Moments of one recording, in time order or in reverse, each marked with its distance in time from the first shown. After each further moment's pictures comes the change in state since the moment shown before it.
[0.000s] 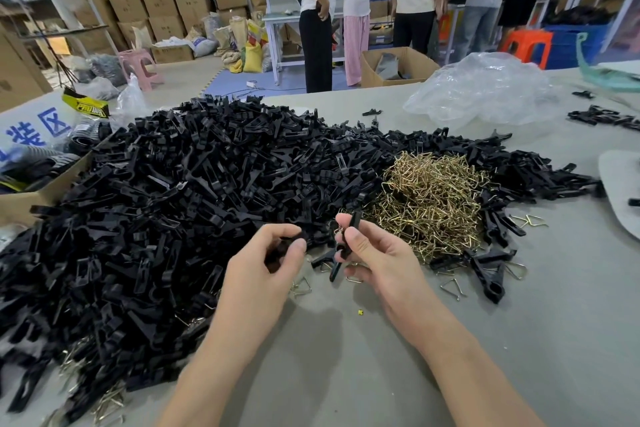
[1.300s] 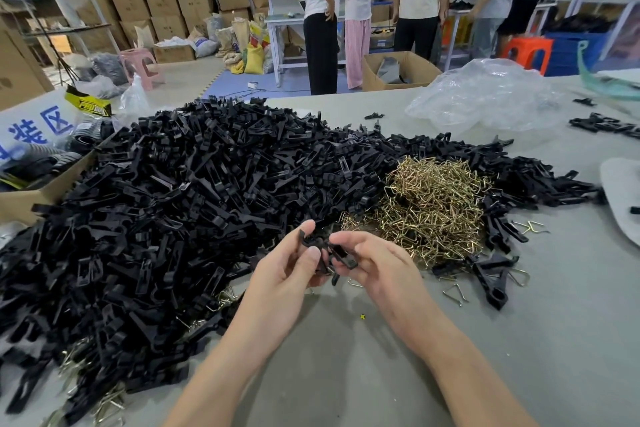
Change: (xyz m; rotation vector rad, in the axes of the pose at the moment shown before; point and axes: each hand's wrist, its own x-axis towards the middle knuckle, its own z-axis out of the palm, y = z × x) left_hand -0.001 0.008 0.015 -0.477 -0.236 -0.218; right_hand -0.001 0.002 0.001 -0.043 -0.074 -0.043
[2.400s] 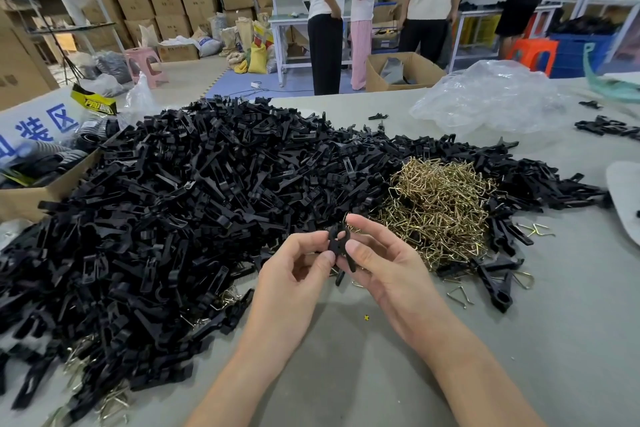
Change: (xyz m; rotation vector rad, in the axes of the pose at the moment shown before) left_hand -0.006 0.000 0.010 0.152 0.140 0.094; right_hand -0.002 -0.007 0.005 0.319 0.068 0.066
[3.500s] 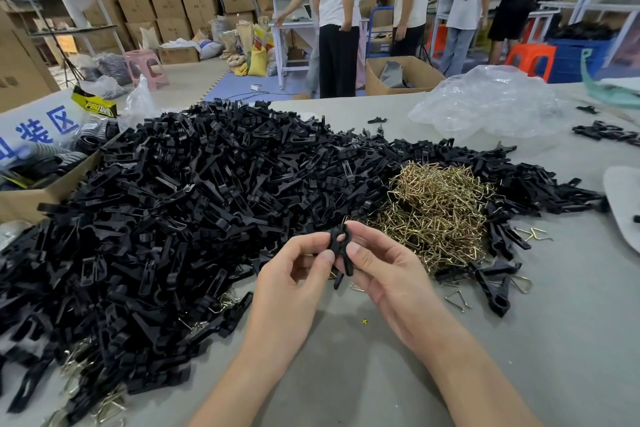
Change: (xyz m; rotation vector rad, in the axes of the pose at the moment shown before) left_hand -0.003 0.005 0.004 0.009 0.058 0.034; right_hand 0.000 -0.002 0.001 0.055 -0.004 0.006
